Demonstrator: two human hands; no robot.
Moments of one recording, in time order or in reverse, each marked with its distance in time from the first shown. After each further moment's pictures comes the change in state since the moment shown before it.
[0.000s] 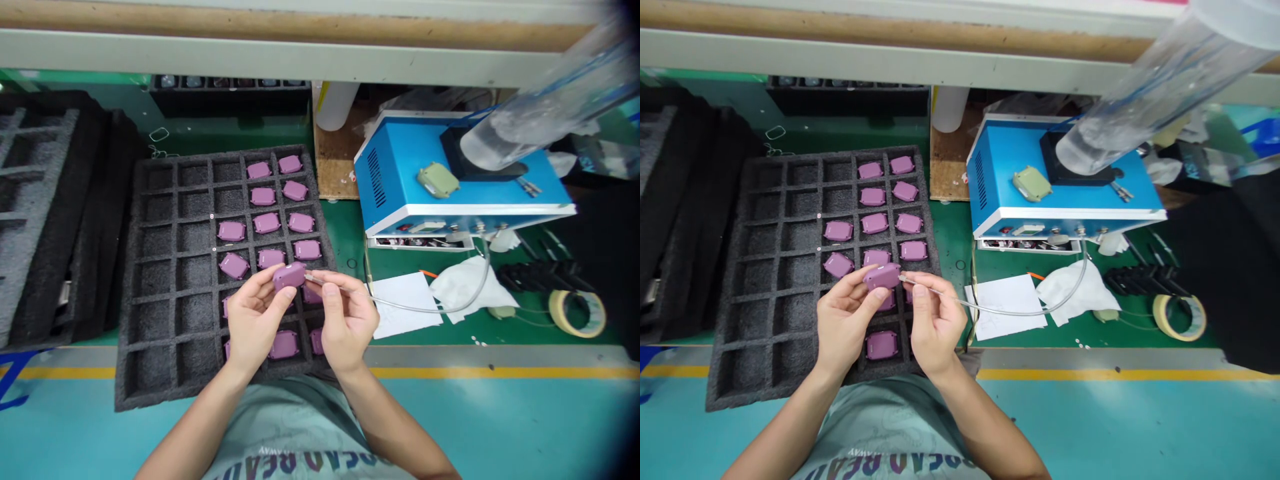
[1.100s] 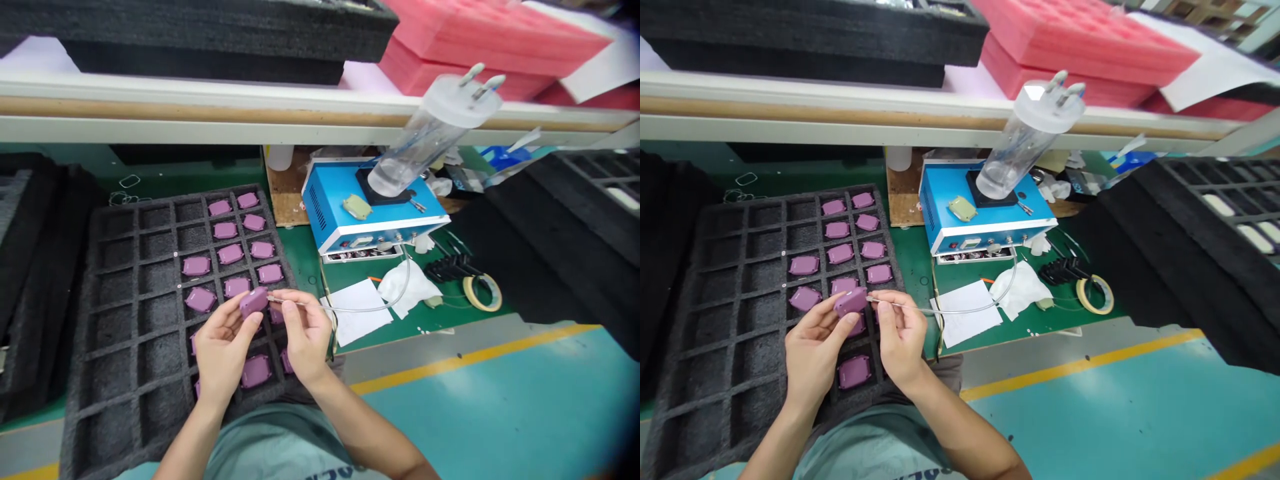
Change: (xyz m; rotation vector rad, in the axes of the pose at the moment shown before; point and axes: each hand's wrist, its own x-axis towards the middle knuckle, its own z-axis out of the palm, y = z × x) left_hand 0.005 -0.002 -0.002 0.018 -0.016 0.085; right_hand 0.006 0.004 0.004 0.132 -0.041 0.009
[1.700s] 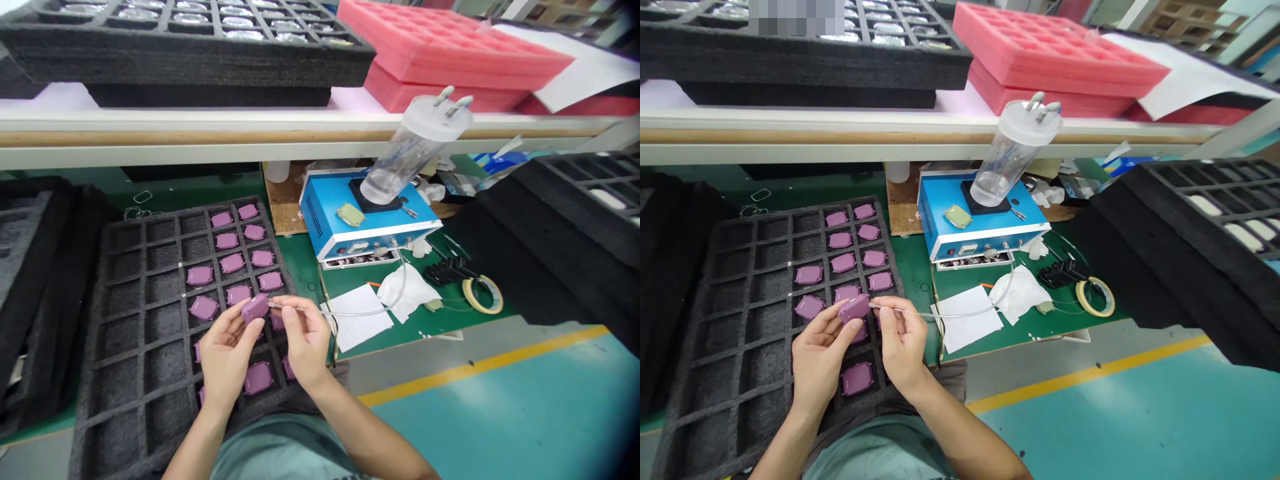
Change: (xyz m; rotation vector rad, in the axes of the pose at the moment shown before) left_hand 0.002 0.000 0.000 0.010 -0.002 -0.020; right_hand 0.001 0.001 0.000 0.000 -0.006 0.010
